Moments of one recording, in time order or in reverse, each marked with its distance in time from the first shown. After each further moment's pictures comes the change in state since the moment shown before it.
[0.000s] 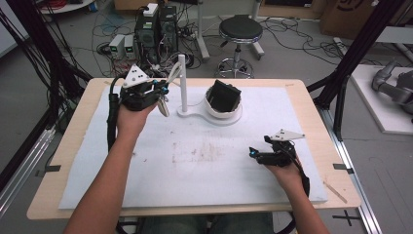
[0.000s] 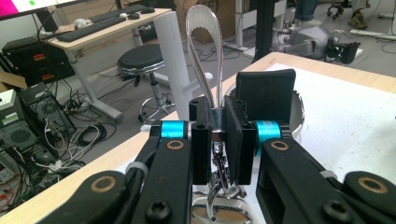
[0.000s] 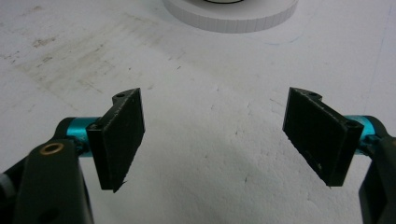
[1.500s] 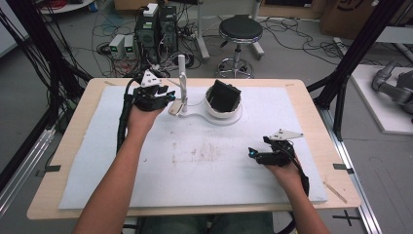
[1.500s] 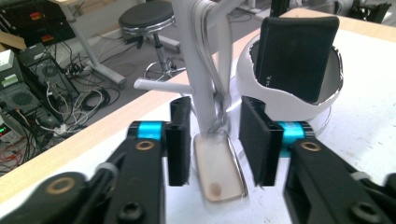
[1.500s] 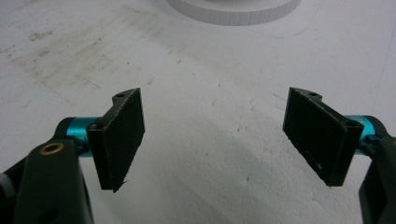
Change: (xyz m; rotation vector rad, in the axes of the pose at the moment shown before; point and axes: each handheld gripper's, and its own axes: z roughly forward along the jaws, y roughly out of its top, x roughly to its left) left arm 0.006 -0.028 0.039 0.145 0.034 -0.028; right arm -0.001 0.000 0.005 0.022 0.010 0.003
